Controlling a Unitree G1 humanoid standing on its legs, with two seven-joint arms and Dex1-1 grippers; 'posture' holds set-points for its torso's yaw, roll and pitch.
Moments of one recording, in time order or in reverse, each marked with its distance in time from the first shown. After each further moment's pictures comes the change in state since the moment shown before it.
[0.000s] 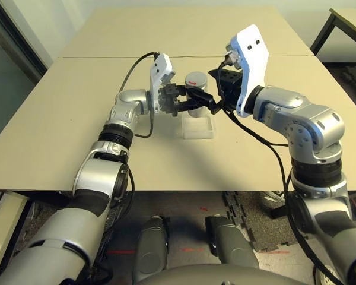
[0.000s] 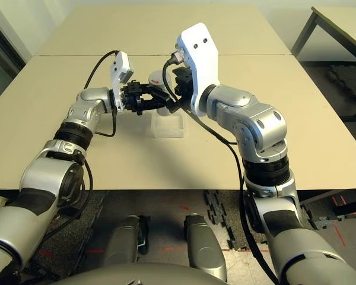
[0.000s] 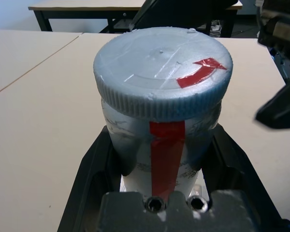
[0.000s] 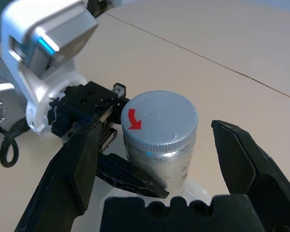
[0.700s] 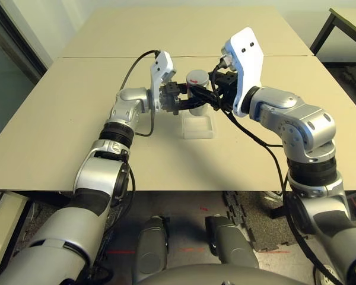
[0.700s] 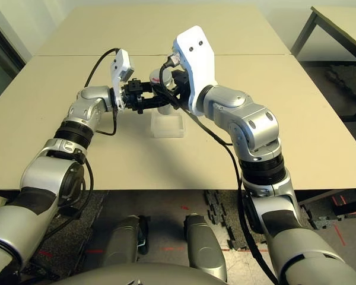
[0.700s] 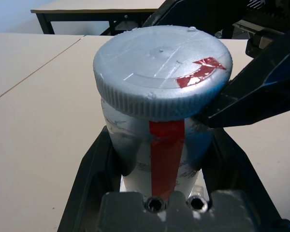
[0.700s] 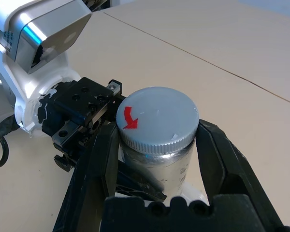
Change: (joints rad) left arm 0.000 0.005 0.003 -0.013 0.000 0.007 0.000; right arm -0.001 0.010 0.016 0.049 -0.043 -0.071 0.038
